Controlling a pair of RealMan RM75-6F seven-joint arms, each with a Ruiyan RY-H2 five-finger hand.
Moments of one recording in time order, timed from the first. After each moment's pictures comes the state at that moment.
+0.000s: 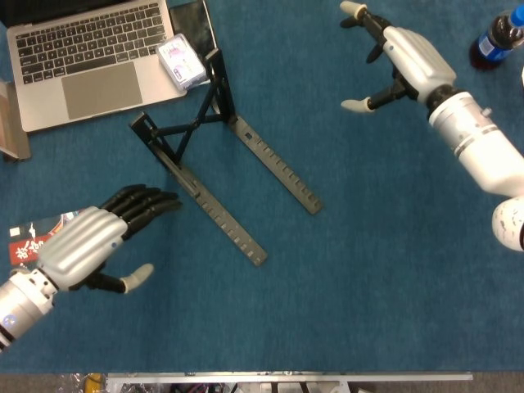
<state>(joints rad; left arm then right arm) -0.46 -0.91 0.14 -1.93 1.86 1.07 -0.47 0.89 -1.36 0.33 -1.50 -0.94 0.69 0.23</state>
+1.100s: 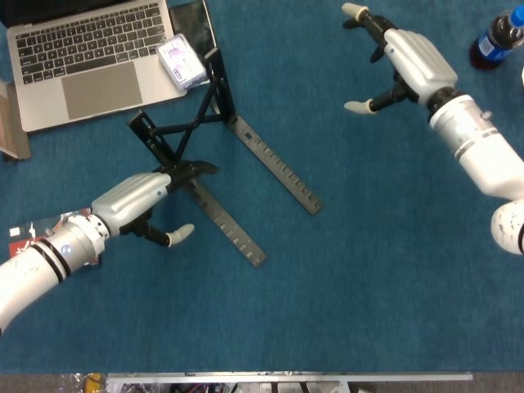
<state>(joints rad) -0.70 -1.12 0.07 -1.73 1.63 0.82 -0.72 0.88 -1.37 0.32 -1.49 -0.96 0.72 0.18</state>
